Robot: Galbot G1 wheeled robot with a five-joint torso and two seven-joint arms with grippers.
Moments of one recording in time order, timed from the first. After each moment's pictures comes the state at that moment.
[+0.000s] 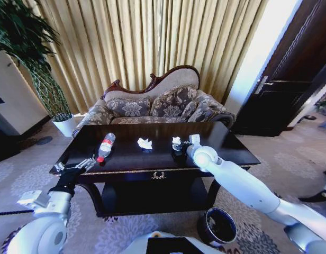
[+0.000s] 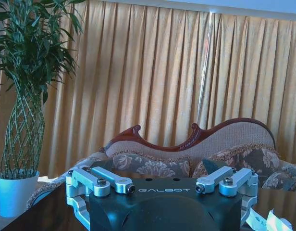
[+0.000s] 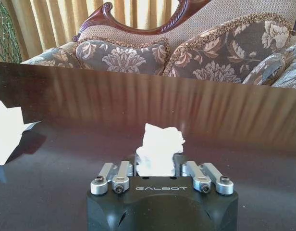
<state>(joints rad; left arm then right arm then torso) 1.73 -1.36 -0.94 -2.50 -0.53 0.30 -0.03 -0.56 0.82 -0.24 1.86 1.18 -0.59 0.59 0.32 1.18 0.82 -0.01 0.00</state>
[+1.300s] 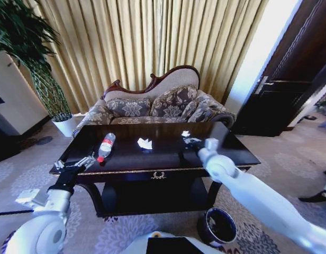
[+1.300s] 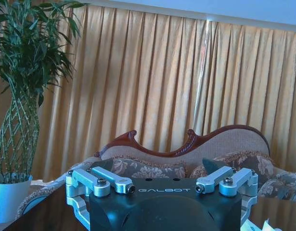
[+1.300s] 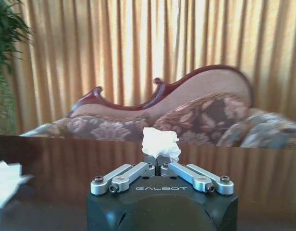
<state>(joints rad) 1.71 -1.34 -0.94 -2.50 -0.57 0.29 -0.03 -1.09 0.72 0.21 2.11 0.87 -0.27 0.41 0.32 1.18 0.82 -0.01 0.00</state>
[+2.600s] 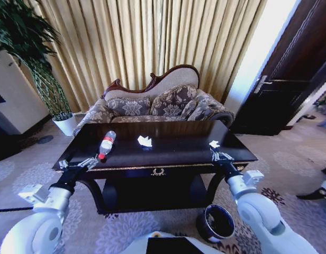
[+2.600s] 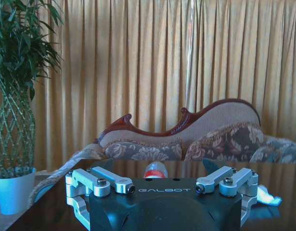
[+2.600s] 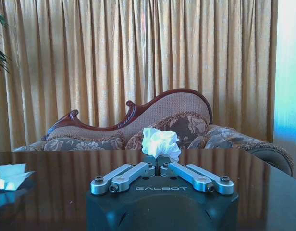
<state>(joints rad) 1.68 -1.31 -0.98 -2.50 -0.51 0.43 0.03 -1.61 0.99 0.67 2.33 0.62 -0.22 0.23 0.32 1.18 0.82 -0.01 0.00</state>
